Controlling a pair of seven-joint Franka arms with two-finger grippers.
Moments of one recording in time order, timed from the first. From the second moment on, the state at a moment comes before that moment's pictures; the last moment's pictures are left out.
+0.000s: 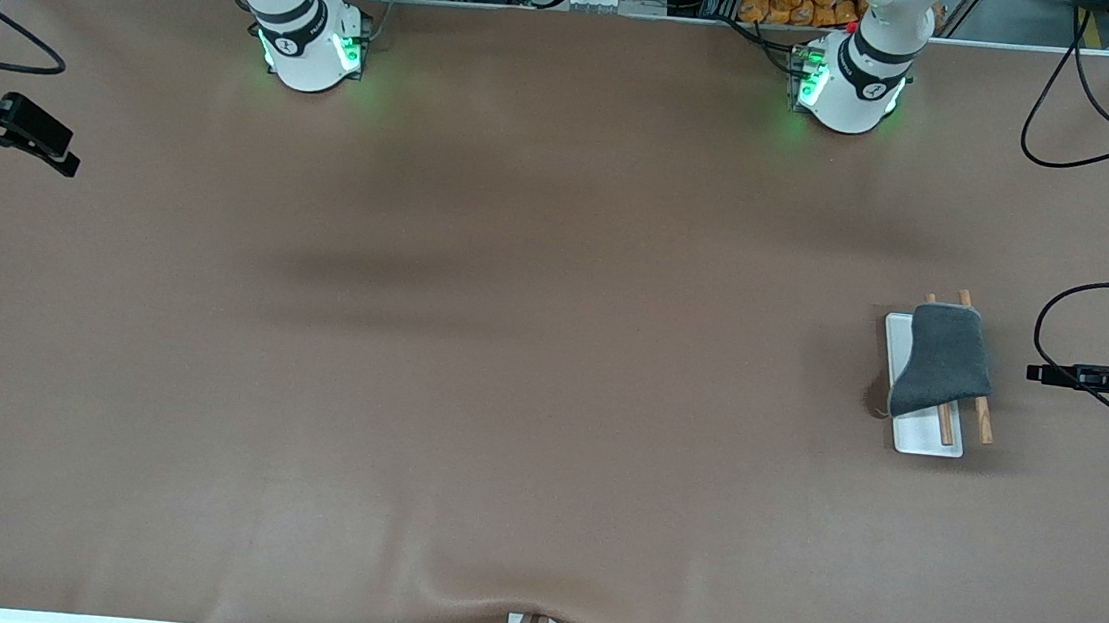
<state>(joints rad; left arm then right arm) 0.40 0.59 -0.07 -1.45 -0.05 1.68 0.30 0.01 -0.01 -0.02 -1.51 0.00 1.50 0.07</state>
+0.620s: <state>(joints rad) 0.38 0.47 -0.17 -1.42 -0.05 1.58 0.12 0.01 0.00 -0.02 -1.51 0.00 1.50 0.07</state>
